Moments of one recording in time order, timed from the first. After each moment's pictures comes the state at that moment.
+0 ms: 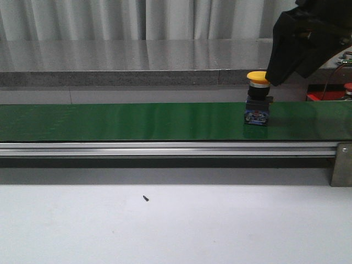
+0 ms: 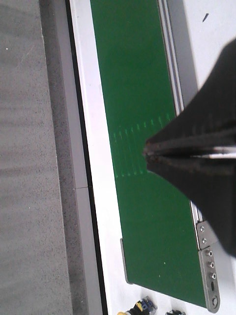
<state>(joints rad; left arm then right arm) 0.10 0.50 -0.53 -0.66 0.53 0.68 0.18 1.64 -1.31 0.29 0.83 -0.52</state>
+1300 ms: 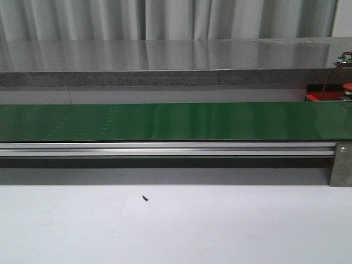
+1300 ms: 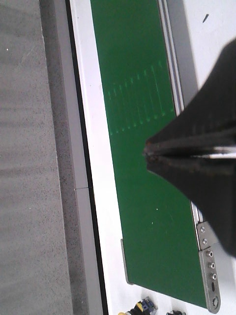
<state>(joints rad) 0.10 0.50 -0.53 -0.66 0.53 0.68 -0.18 1.45 -1.15 0.28 1.02 -0.43</state>
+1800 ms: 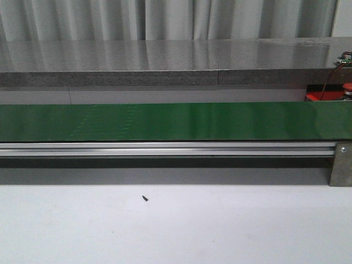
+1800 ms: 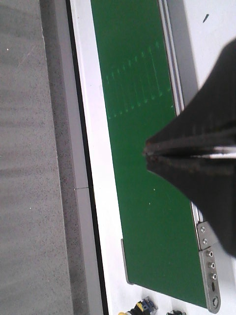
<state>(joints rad) 0.10 0.50 -0.53 -0.66 0.53 0.68 -0.41 1.36 -0.89 0.29 0.80 -0.43</state>
